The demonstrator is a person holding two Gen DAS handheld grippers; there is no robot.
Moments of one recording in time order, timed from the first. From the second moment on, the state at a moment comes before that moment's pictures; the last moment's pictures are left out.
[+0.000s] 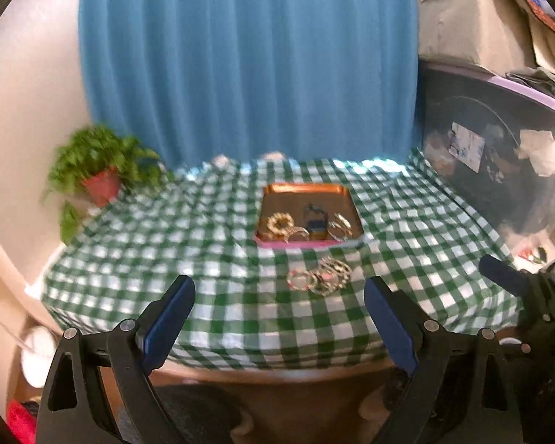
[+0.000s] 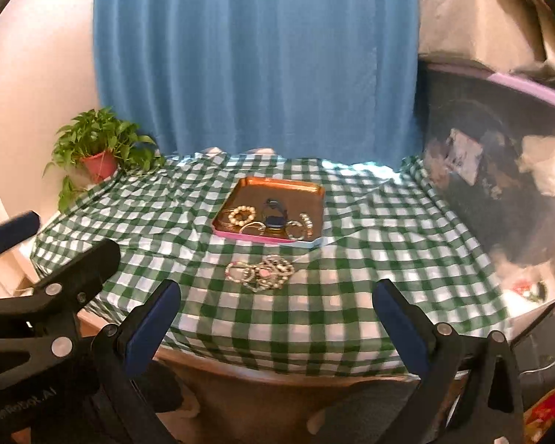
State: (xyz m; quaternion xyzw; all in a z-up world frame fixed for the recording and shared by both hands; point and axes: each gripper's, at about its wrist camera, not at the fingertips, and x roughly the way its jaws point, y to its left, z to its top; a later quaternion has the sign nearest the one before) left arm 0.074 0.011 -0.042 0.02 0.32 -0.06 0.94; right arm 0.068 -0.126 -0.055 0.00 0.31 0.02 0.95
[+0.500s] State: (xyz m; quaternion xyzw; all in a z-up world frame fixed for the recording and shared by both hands) left arm 0.156 0.009 -0.136 0.01 0.34 -0.10 0.93; right arm 0.142 -0.141 -0.146 0.05 0.36 0.11 0.93
